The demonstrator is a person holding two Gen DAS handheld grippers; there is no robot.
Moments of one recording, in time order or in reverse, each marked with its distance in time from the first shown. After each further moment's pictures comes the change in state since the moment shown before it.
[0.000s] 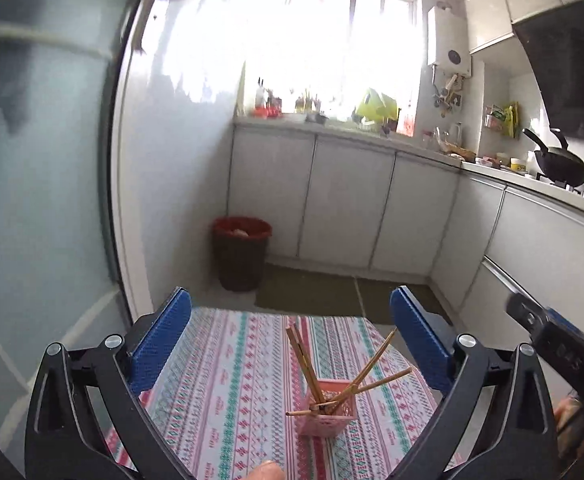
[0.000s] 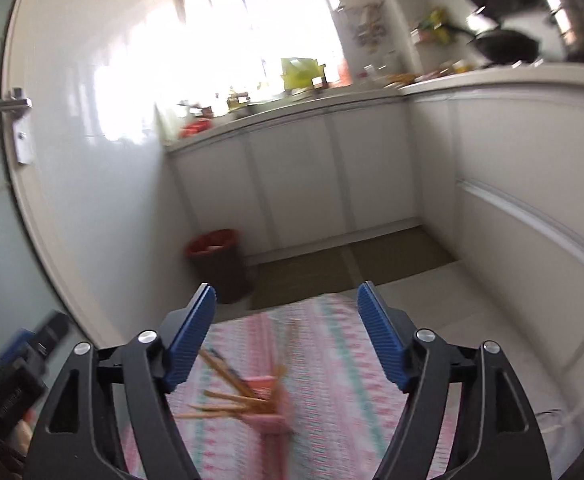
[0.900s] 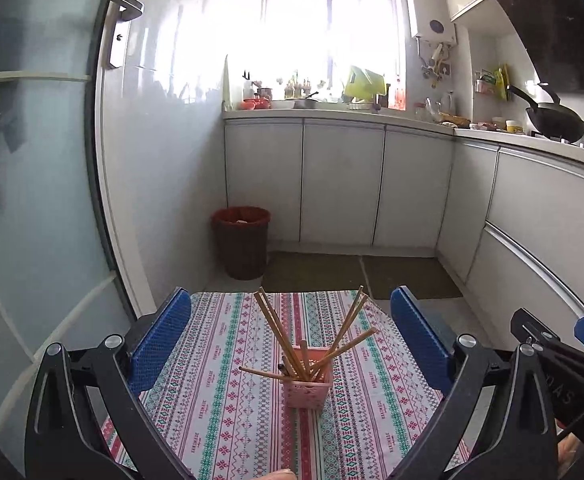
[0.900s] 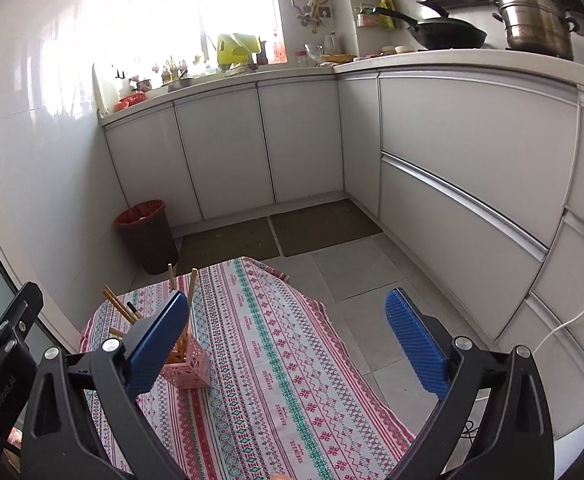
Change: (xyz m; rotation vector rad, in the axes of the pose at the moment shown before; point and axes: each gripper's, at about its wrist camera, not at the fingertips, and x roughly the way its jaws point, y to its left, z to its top) left arm -0.008 -0.068 -0.033 0.095 0.061 0.049; right arm -0.028 -0.057 -0.022 -0.001 0.102 -0.214
